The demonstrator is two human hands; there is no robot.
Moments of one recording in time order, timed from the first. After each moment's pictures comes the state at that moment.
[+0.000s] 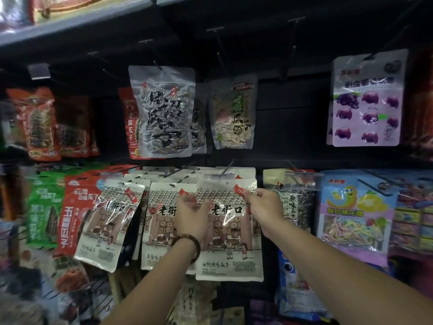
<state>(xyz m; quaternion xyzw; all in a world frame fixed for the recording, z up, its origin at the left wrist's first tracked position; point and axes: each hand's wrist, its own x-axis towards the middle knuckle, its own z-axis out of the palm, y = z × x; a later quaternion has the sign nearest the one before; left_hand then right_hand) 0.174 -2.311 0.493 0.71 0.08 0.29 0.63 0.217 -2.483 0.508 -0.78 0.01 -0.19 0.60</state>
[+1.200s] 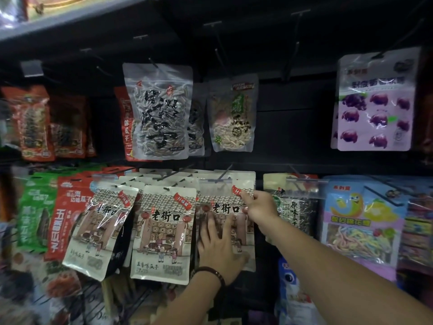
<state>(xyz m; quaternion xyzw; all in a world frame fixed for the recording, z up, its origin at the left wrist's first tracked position) 0.216 -2.360 0.406 0.97 -0.01 0.19 0.18 0.277 -2.484 0.501 -0.81 0.01 -0.17 0.56</state>
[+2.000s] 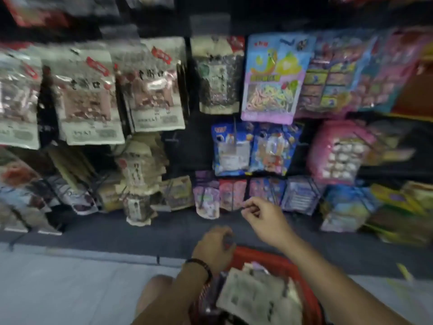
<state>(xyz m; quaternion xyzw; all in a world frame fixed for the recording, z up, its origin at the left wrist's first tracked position) -0.025 -2.496 0.153 0.93 -0.13 -0.09 0.32 -0.019 -2.687 0.221 -0.90 -0.02 -0.04 0.43</state>
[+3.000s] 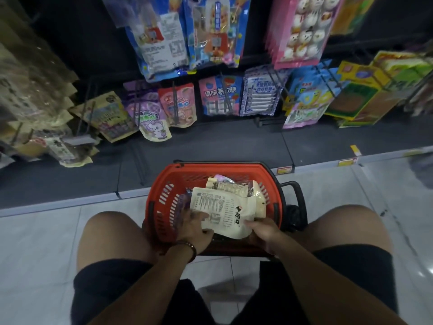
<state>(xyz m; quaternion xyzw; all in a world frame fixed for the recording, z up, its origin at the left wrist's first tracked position) -0.117 -2.542 -0.072 0.93 -0.04 -0.28 0.24 -0.180 -2.776 -0.086 -0.59 0.46 0.21 0.63</state>
